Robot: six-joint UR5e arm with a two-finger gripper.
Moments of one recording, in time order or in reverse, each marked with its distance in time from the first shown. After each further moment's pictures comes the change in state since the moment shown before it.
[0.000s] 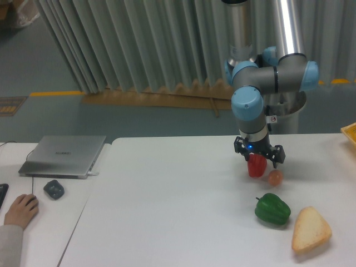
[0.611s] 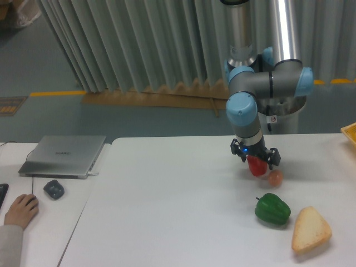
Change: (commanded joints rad) arm -0.043 -0.031 -0.015 0.009 0.026 -0.011
